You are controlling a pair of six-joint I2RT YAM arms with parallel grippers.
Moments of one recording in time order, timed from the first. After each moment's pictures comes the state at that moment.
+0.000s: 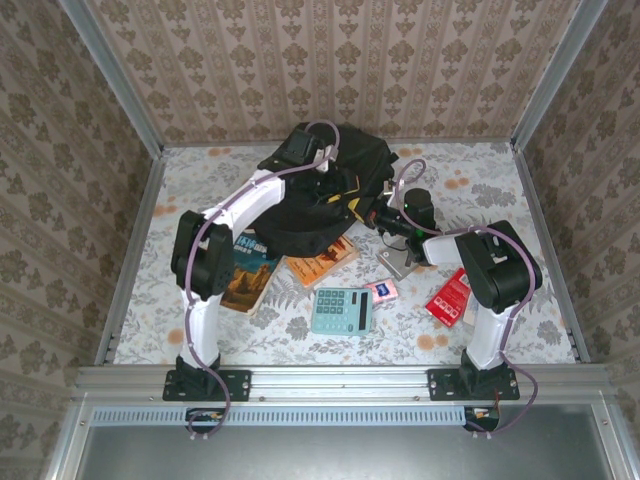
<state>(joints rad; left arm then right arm) -0.56 2.07 1.78 -0.53 0.55 -0.69 0.30 1.87 0.83 0.84 -0.63 1.20</state>
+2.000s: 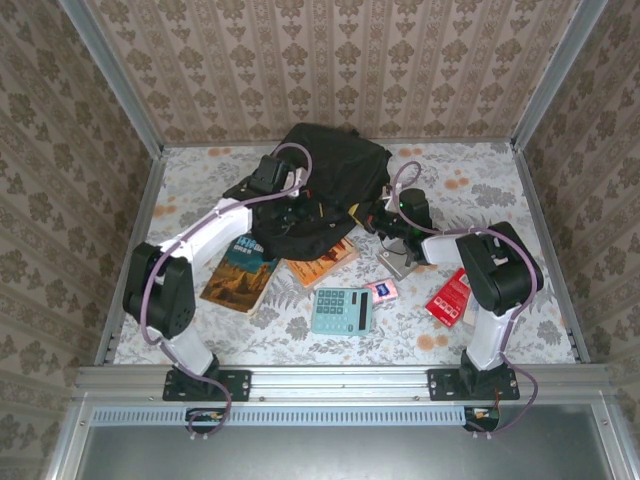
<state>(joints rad) -0.52 1.68 1.31 -0.47 0.44 -0.61 0.31 1.85 0.84 0.66 -0.56 1.12</state>
